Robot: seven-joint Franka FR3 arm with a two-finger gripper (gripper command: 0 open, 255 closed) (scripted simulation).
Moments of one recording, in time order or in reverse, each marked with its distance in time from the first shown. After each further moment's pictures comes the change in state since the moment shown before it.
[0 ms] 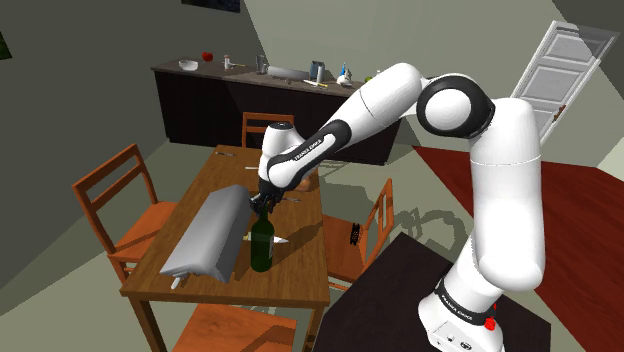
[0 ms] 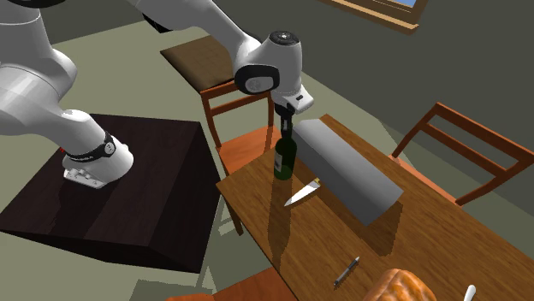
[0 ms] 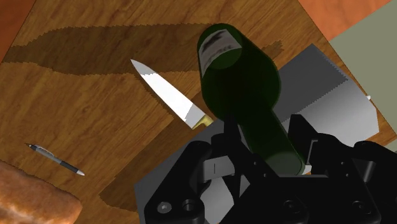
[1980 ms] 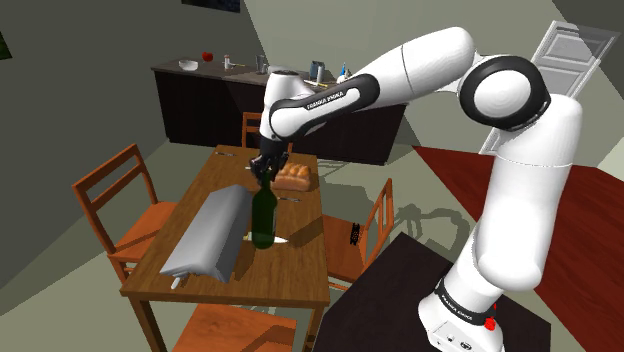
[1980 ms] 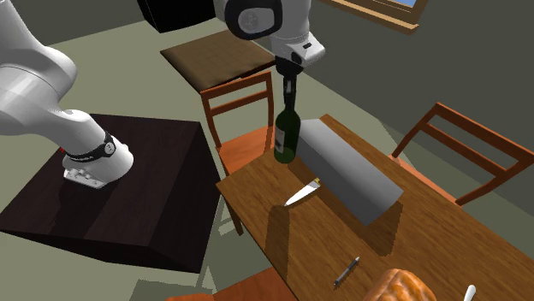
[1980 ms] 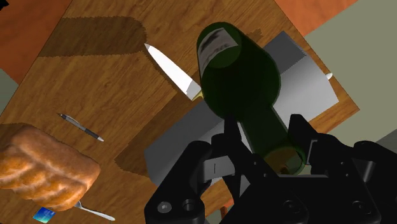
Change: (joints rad) arm -0.016 -0.224 0.019 0.071 0.034 -0.294 -0.015
